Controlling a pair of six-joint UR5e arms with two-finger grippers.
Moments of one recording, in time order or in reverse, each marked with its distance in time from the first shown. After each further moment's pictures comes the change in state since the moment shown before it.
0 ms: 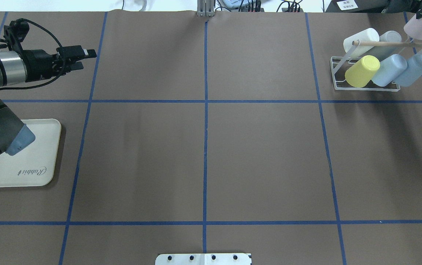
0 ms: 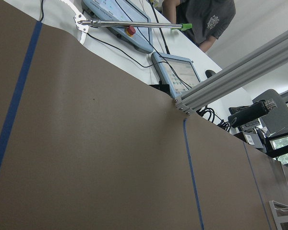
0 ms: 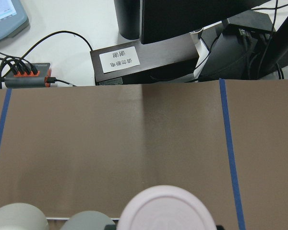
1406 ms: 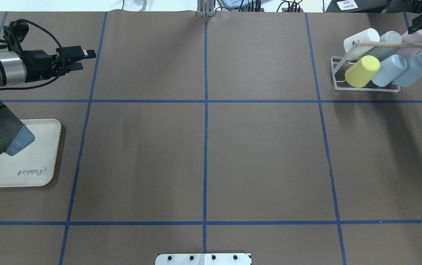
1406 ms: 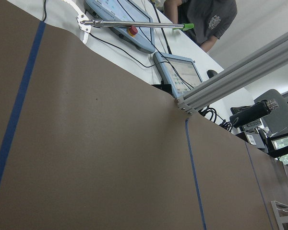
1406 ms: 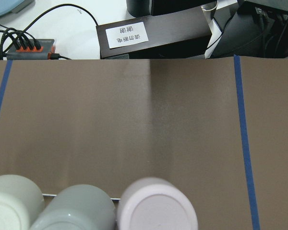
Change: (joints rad) left arm -0.007 0.002 0.002 0.002 -0.002 0.002; right arm -0.042 -0.053 0.013 0.069 0.002 0.007
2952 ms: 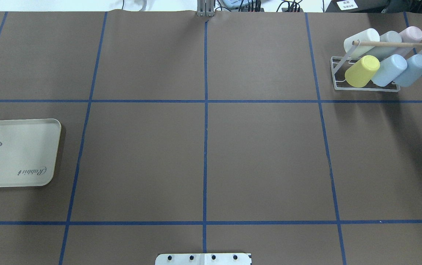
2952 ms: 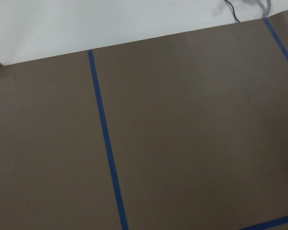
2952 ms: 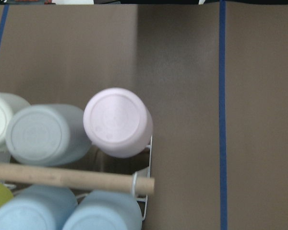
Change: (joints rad) left arm -0.595 0.198 -0.015 0.921 -0.459 1.318; right arm 0.082 -0.159 0.206 -0.242 0.141 -0.206
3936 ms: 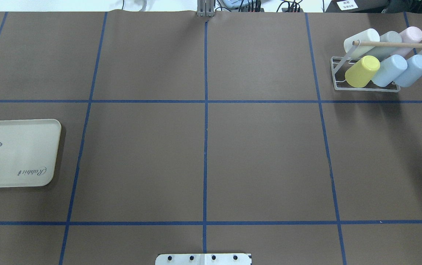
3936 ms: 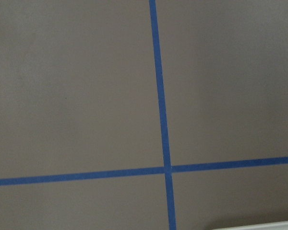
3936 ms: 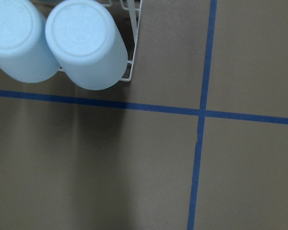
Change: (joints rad) left arm 0.034 0.162 -0.334 0.522 0.053 0.138; right arm -0.010 -0.238 0.344 -0.402 -0.005 -0.255
